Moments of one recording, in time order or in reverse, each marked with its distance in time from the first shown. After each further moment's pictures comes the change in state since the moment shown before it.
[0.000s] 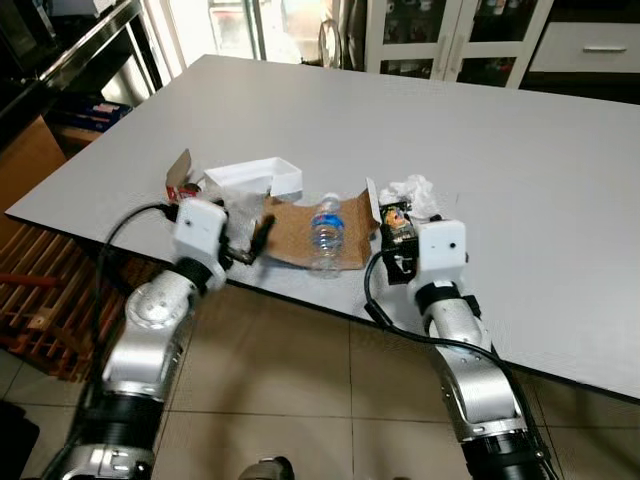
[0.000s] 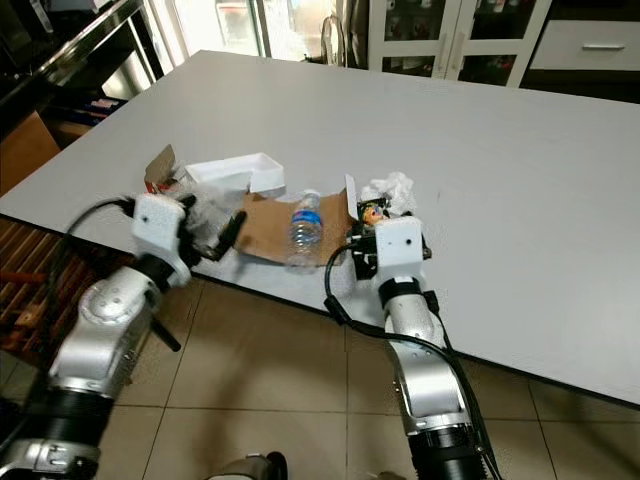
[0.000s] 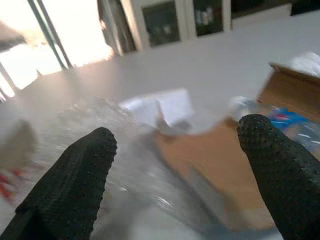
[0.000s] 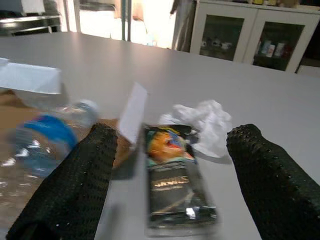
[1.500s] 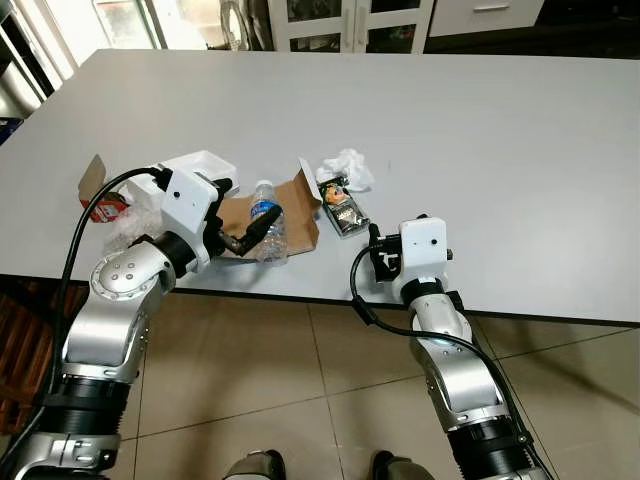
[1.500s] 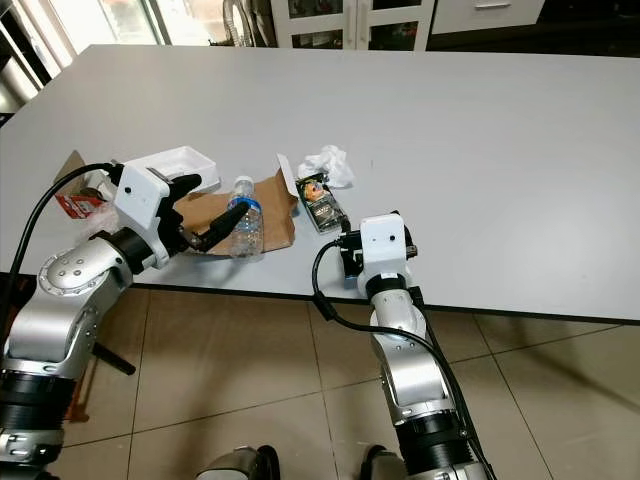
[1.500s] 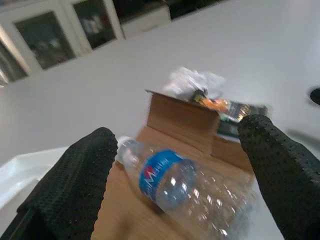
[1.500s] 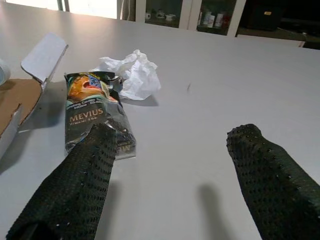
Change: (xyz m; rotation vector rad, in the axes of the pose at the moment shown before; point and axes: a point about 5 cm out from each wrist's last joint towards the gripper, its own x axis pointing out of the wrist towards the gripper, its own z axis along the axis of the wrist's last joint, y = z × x) left arm -0.005 0.010 0.033 0.064 0.041 -0.273; right arm 0.010 0.015 -0.004 -0.001 0.021 0.001
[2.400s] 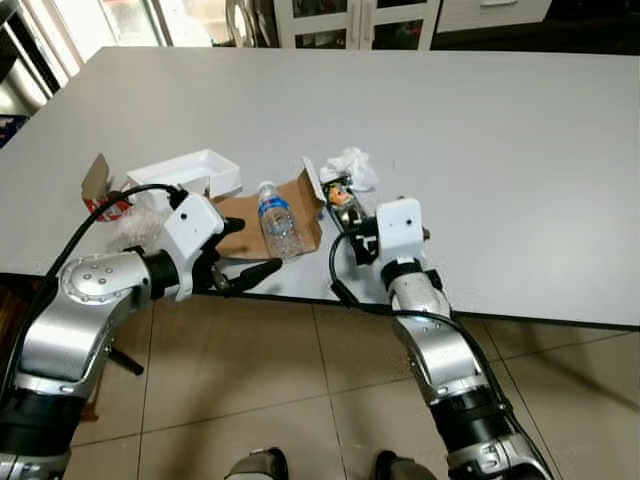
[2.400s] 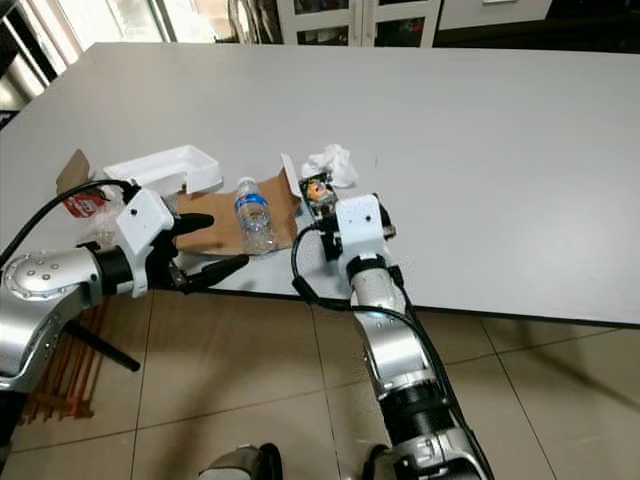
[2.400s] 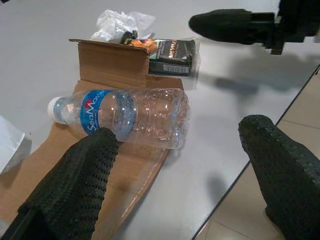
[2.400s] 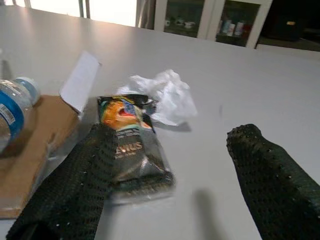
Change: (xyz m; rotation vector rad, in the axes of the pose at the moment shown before) left arm -0.026 -0.008 0.001 0.056 0.196 -0.261; right arm 0.022 0.022 0.014 -0.021 -0.013 0.070
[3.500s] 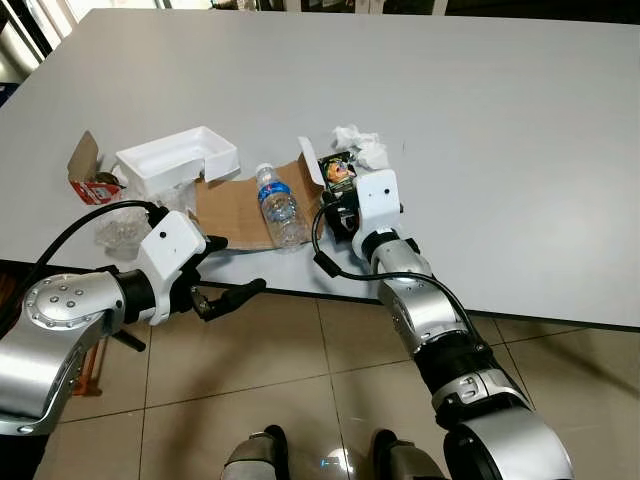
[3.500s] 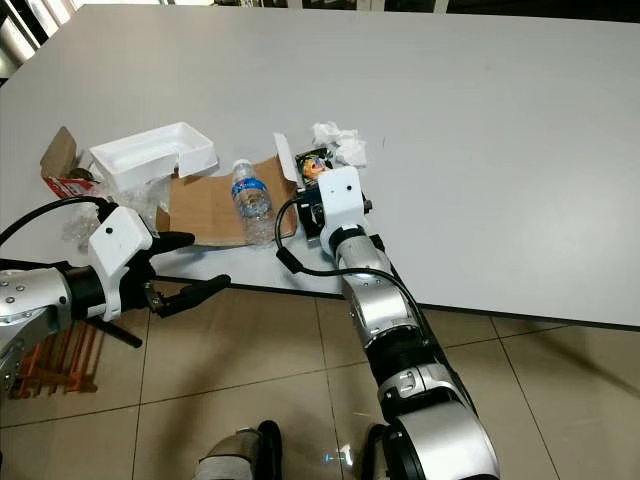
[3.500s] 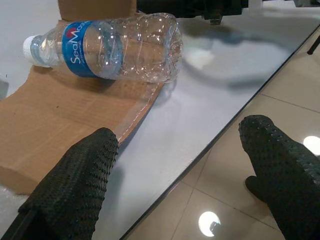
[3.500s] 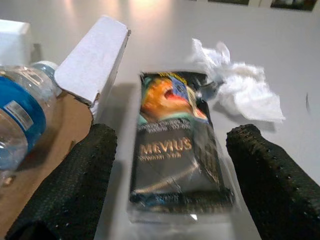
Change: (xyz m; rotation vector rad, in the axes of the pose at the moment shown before) left arm -0.027 -0.012 -0.003 -0.019 0.069 0.011; right arm 0.039 0.011 0.016 0.049 -0.002 0.141
